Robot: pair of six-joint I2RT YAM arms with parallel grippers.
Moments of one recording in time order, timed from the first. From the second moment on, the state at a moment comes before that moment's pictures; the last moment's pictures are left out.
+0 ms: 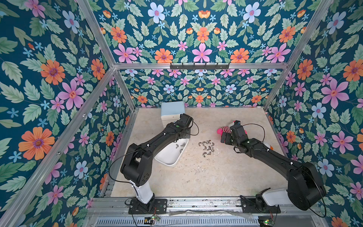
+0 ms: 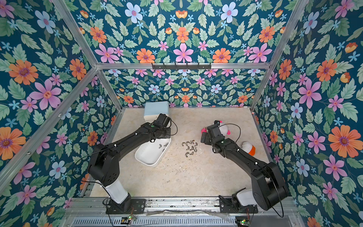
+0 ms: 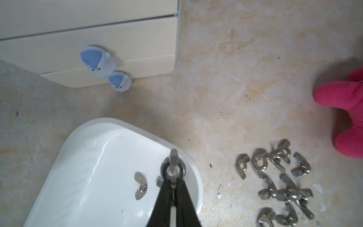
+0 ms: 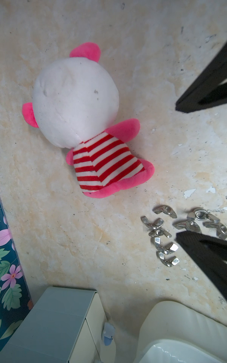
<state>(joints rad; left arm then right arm) -0.61 1.73 1.36 -0.63 -0.24 -0.42 0.49 1.40 0.88 -0.28 0.22 0.53</state>
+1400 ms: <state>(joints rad) -0.85 1.91 1.40 -0.60 -0.22 -0.50 0.44 1.41 0.83 -0.25 0.24 0.55</state>
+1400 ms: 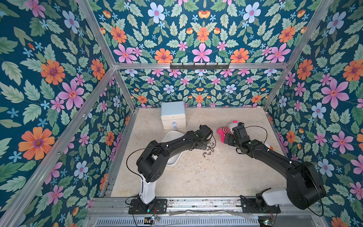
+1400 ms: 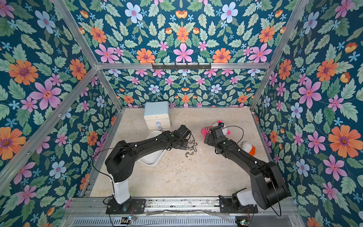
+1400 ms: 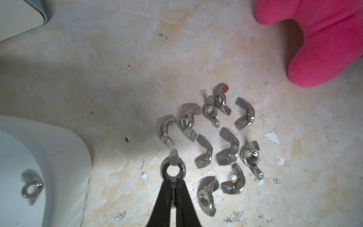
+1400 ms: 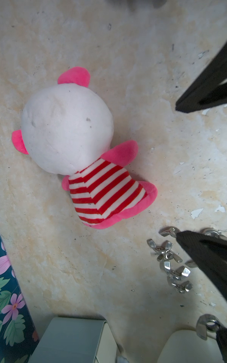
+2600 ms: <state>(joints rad) -0.87 2.00 1.39 -0.57 -0.20 -0.52 0.44 1.41 0.83 -0.25 0.23 0.55</state>
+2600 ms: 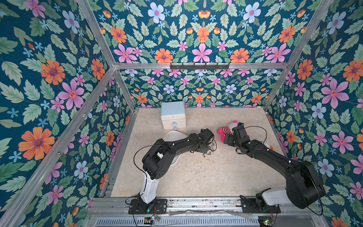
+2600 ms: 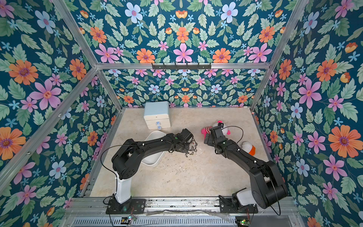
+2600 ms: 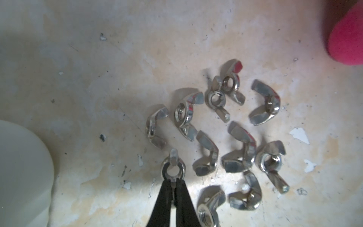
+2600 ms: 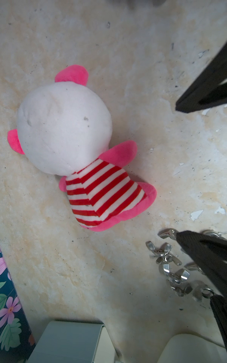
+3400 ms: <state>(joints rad) -0.87 2.00 1.40 -0.56 -0.19 -0.52 0.44 1.39 0.83 -0.25 0.23 0.55</state>
